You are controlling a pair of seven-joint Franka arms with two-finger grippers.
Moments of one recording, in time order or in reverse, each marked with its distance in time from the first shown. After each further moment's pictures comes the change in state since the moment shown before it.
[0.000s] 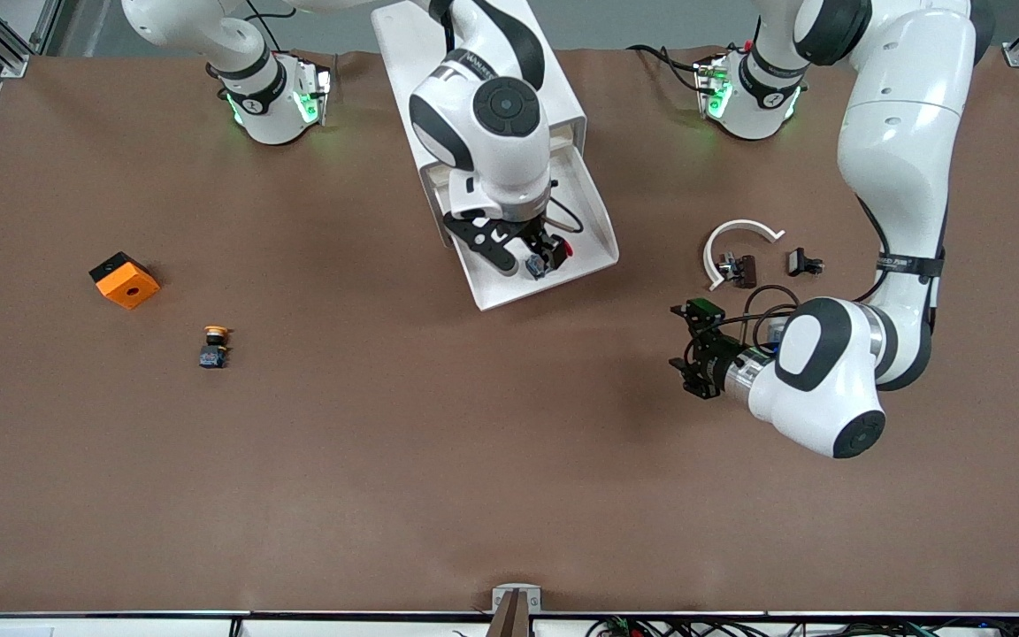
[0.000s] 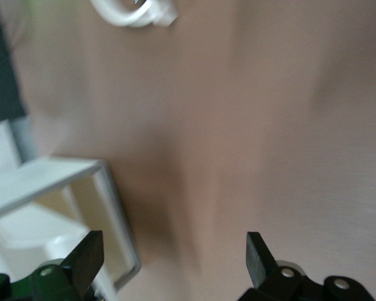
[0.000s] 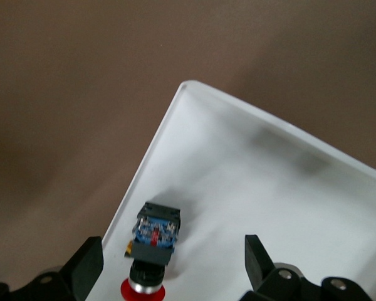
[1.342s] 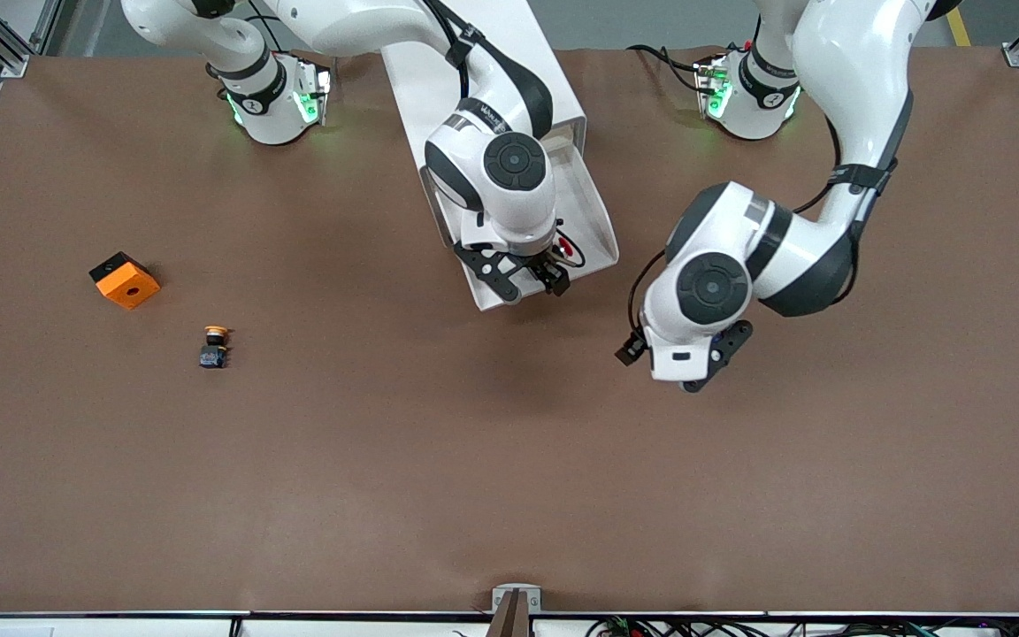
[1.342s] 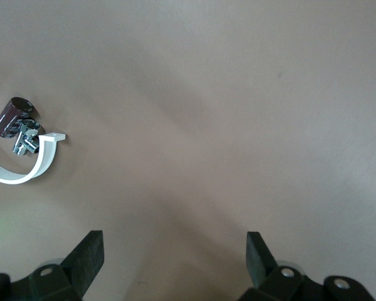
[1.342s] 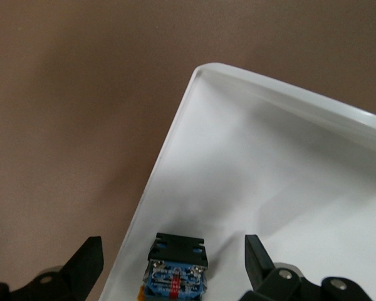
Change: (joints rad) left arm -0.076 -0.257 -0.238 -0.306 0.481 0.315 0.549; right arm -0.010 0.115 0.012 0.063 0.034 0.054 0.045
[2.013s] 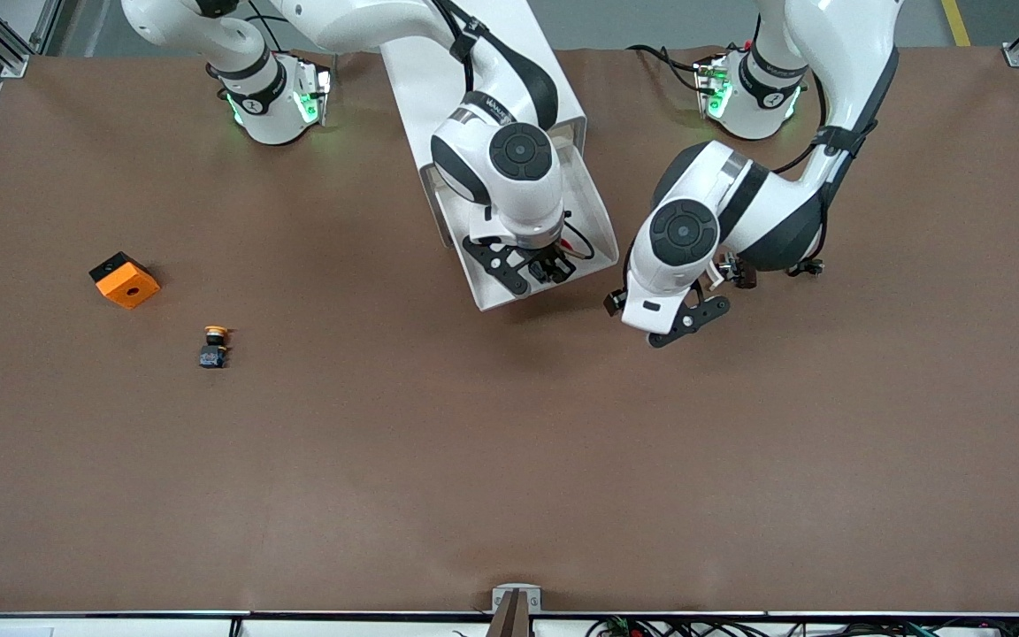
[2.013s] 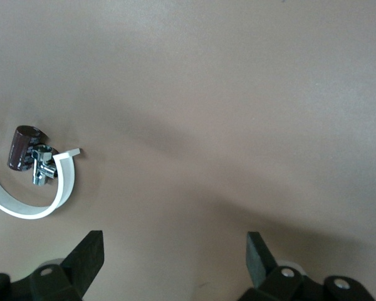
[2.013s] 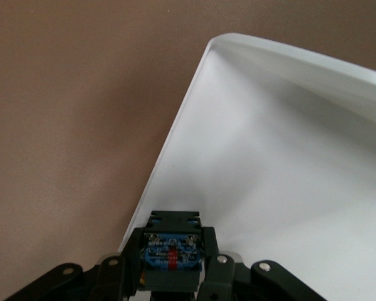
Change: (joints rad) left arm 0.009 -0.171 -0.022 -0.298 0.005 0.139 0.254; right arm 0.009 0.001 0.011 0.005 0.003 0.020 0.000
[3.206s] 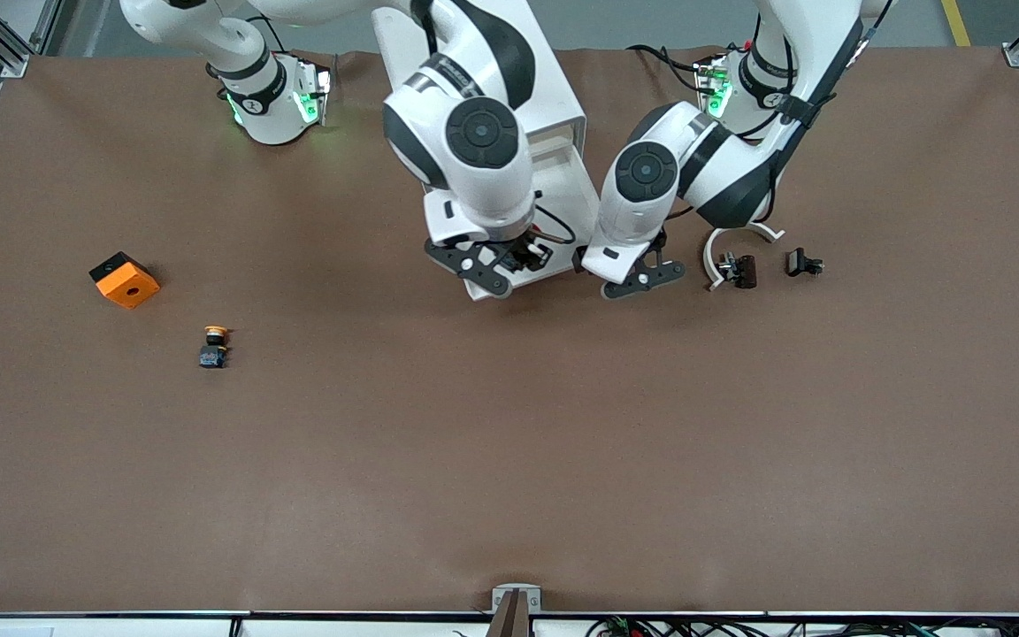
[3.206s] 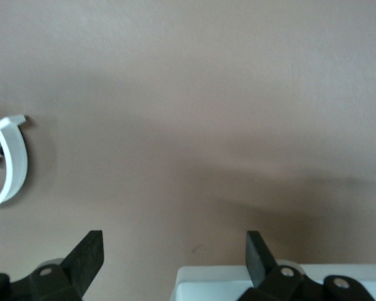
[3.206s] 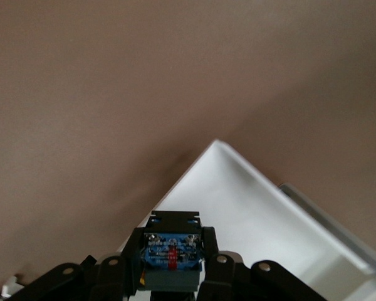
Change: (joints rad) left arm 0.008 -0.082 -0.137 -0.223 -0.023 0.192 0.044; right arm -0.114 -0.095 -0.009 0.151 0.016 -0.356 -0.387
